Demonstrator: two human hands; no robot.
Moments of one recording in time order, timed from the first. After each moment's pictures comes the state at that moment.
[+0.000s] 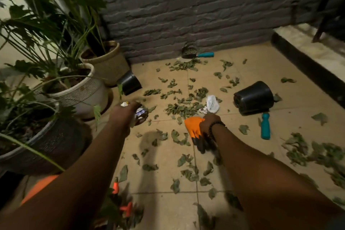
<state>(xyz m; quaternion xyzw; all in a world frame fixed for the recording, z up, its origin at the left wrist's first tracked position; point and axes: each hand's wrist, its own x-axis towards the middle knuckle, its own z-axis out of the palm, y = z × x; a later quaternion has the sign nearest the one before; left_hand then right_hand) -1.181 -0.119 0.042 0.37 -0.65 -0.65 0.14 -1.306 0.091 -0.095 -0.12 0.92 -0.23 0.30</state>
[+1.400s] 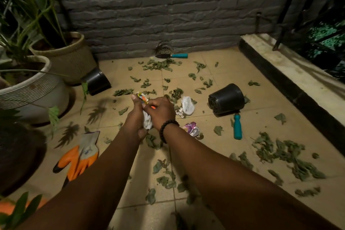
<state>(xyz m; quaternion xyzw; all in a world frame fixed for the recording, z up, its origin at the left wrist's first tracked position) -1.248 -0.056 -0.036 0.27 -0.53 -0.80 -0.01 -1.272 0.024 -0.046 -0.09 0.84 -0.54 -0.02</state>
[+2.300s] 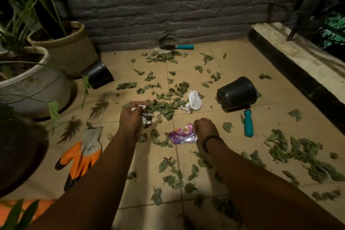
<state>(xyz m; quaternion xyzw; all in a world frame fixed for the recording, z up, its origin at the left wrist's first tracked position) -1.243 -0.080 -0.057 0.28 -0.66 -0.69 0.11 -1.293 0.133 -0.141 -0.10 0.98 -0.11 0.11</state>
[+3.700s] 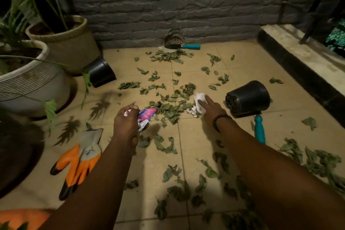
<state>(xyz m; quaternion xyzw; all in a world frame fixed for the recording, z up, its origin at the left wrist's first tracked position) -1.251 -0.109 -0.075 0.35 -0.59 -0.72 0.15 -1.385 0.140 -0.141 -0.12 0.98 -0.12 0.14</state>
